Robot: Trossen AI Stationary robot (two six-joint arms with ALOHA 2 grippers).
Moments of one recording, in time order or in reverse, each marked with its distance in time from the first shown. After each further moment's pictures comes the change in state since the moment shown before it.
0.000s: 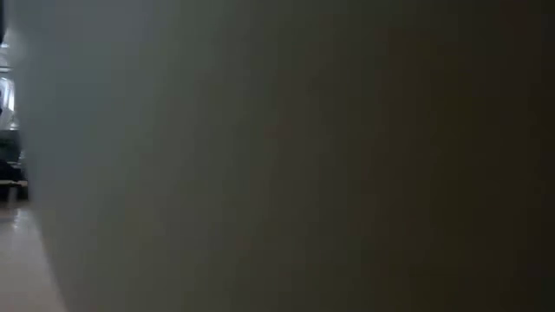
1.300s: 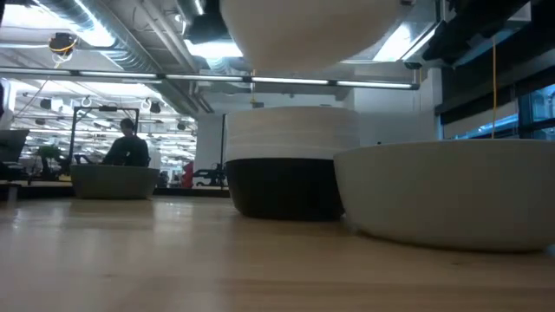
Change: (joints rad) left arm 0.192 -0.371 0.008 -0.243 -0.364 0.047; right arm -0.001 0.000 0.000 -0.050 0.003 -0.023
